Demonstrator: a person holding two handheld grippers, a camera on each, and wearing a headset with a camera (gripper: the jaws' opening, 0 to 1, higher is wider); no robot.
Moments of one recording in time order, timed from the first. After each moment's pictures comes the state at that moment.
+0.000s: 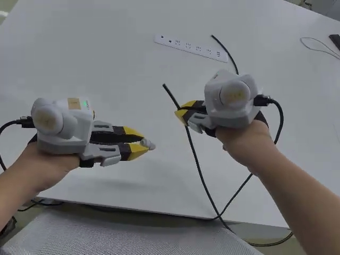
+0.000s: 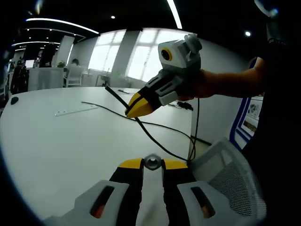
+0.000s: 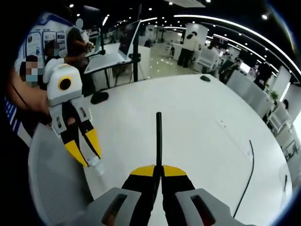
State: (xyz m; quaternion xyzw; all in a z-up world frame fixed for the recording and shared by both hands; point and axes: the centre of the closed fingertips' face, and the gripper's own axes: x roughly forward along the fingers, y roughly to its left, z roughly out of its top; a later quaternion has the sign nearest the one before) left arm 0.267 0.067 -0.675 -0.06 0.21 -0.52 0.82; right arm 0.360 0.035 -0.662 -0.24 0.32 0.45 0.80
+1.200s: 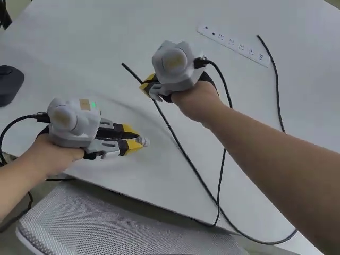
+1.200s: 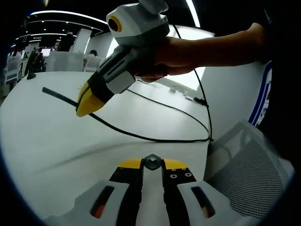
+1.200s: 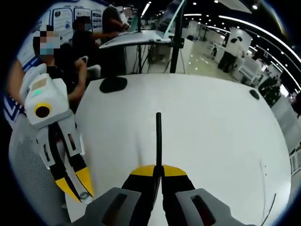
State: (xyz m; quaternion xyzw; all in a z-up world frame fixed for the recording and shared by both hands) left arm 0.275 0.120 -0.775 -0.08 0.25 -0.46 0.85; right arm 0.374 0.197 -0.767 -0.33 0.32 0.59 0.67
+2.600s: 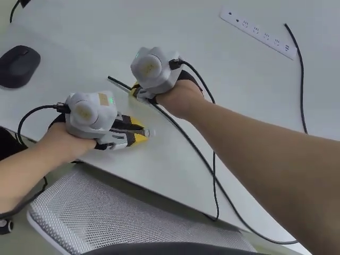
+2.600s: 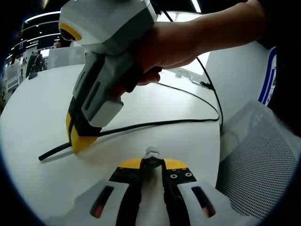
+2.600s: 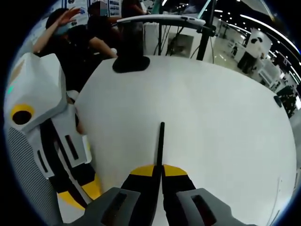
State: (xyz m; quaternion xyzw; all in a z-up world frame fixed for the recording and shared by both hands) left arm 0.273 0.135 -0.809 -0.01 0.28 -0.44 0.85; right arm 0.340 0.227 -0.817 -0.36 0.33 0.62 0.61
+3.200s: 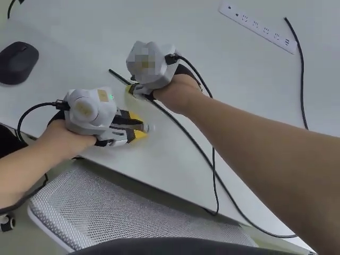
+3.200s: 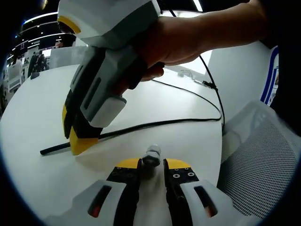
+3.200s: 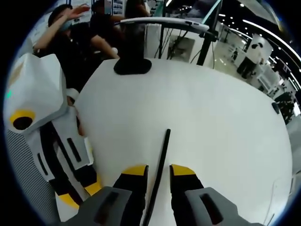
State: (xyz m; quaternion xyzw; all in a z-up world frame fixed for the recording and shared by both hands) left arm 0.275 0.139 -0.812 0.00 0.29 -0.43 0.86; right arm 0.341 0.232 -0.805 -0.37 0.30 0.62 0.62
